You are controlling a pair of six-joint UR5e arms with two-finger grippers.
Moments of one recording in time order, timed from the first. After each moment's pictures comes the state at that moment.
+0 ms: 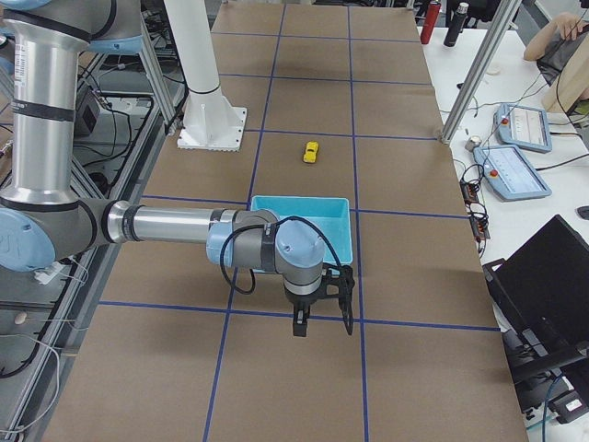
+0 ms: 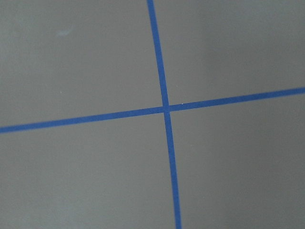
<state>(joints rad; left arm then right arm) -1.60 -1.66 -1.52 -1.49 -2.50 -0.06 1.65 -1.72 1.78 -1.61 2.32 -0.04</state>
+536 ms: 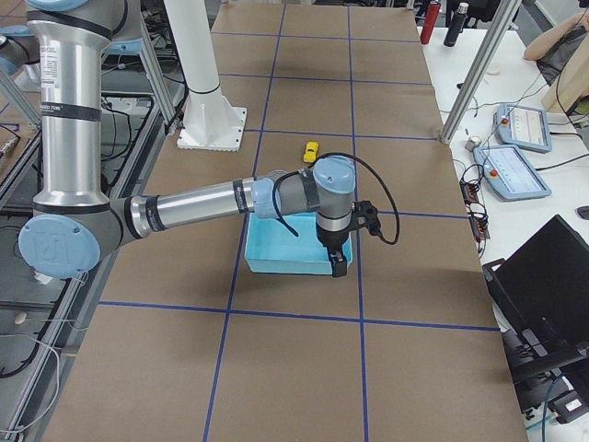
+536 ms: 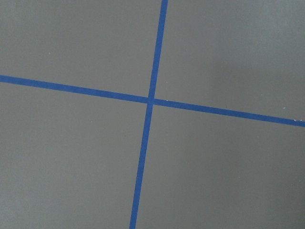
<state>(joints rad) -1.60 -1.61 -1.58 -1.49 -2.52 -0.09 1.43 -1.62 1.88 -1.60 2.26 -0.05</state>
